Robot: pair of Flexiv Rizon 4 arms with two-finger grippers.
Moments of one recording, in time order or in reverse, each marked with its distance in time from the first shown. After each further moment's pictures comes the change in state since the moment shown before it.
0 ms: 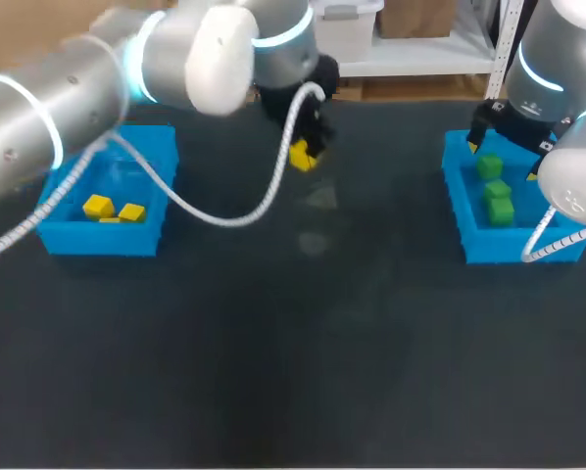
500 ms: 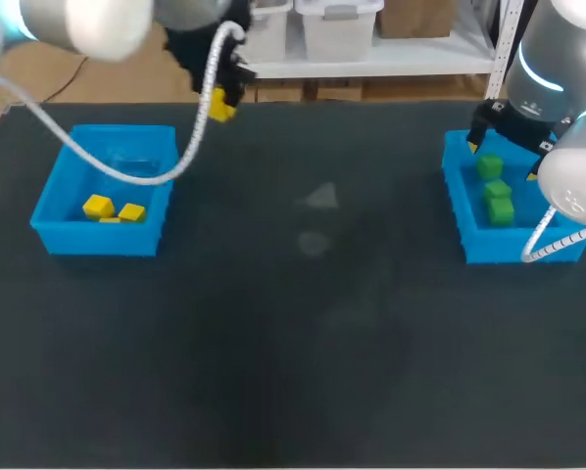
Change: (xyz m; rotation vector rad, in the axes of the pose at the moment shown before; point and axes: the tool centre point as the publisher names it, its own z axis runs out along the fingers) left arm 0.062 0.093 -0.109 -0.156 -0.022 -0.217; right arm 0.000 0.000 0.000 0.000 0.000 0.000
